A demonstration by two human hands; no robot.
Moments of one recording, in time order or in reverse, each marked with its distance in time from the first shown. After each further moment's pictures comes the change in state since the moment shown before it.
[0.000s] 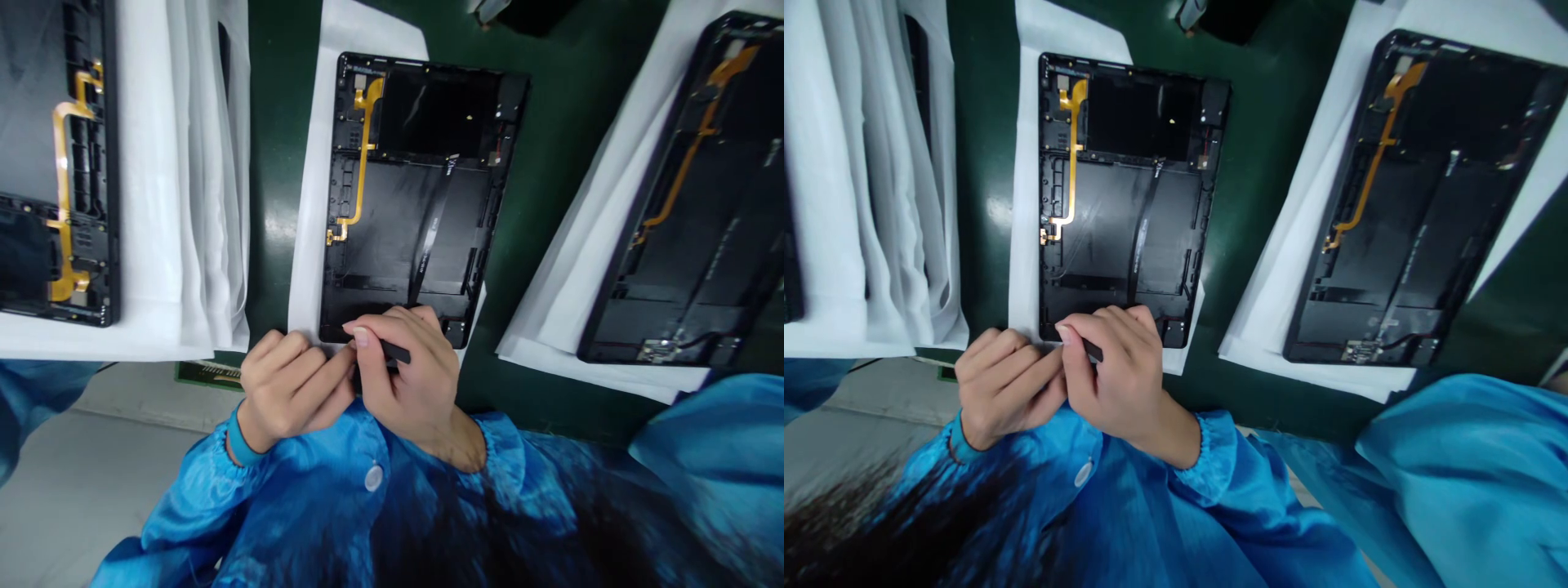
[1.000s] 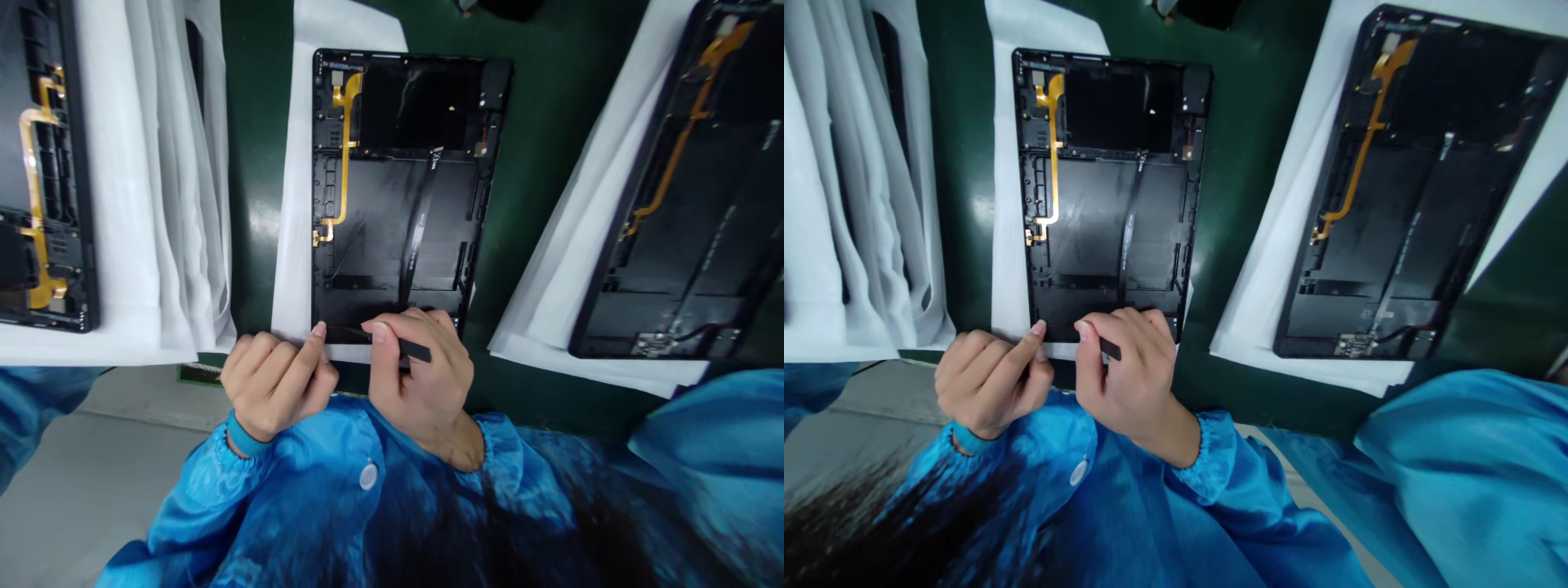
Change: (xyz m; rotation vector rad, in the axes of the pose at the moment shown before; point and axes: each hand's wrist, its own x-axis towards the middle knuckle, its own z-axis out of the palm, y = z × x) left_hand -0.007 0.002 0.009 0.160 0.097 -0.068; right_hand -0.007 0.008 -0.012 -0.142 0.055 -0.005
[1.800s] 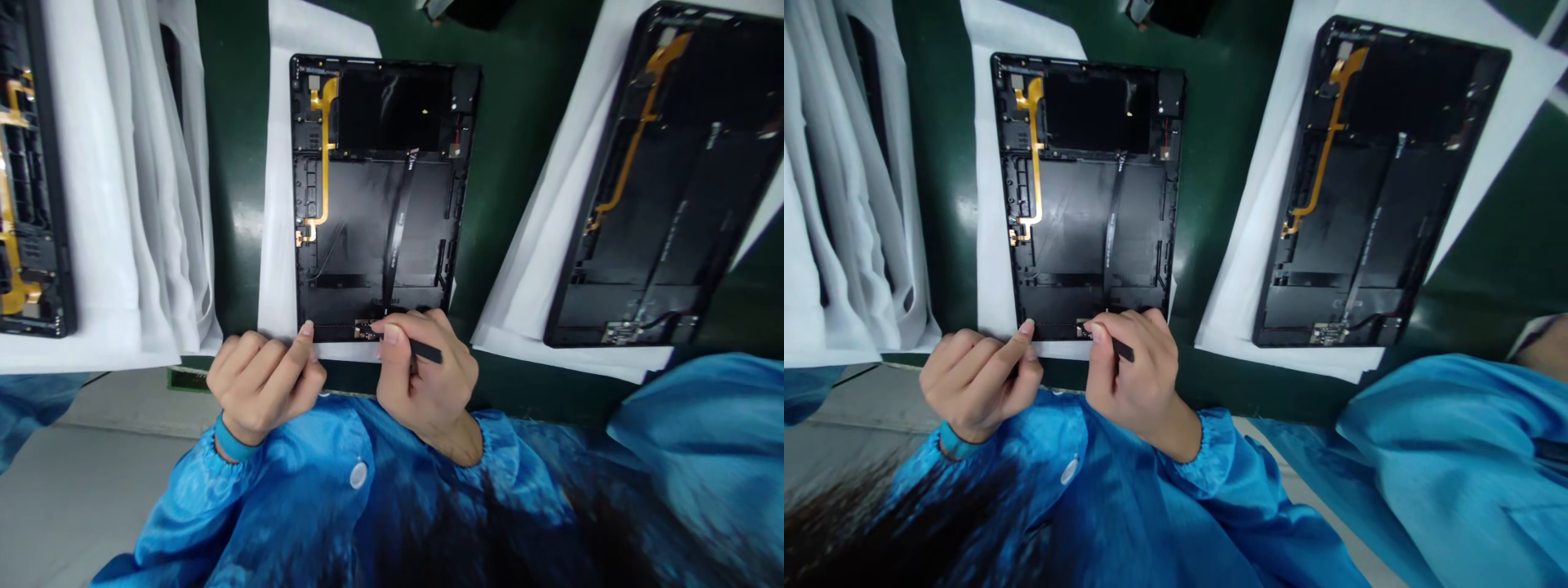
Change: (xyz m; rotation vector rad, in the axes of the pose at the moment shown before) left_hand 0.005 0.000 -0.001 0.053 -0.009 0.040; right_hand -0.007 0.008 -0.014 0.020 0.047 0.034
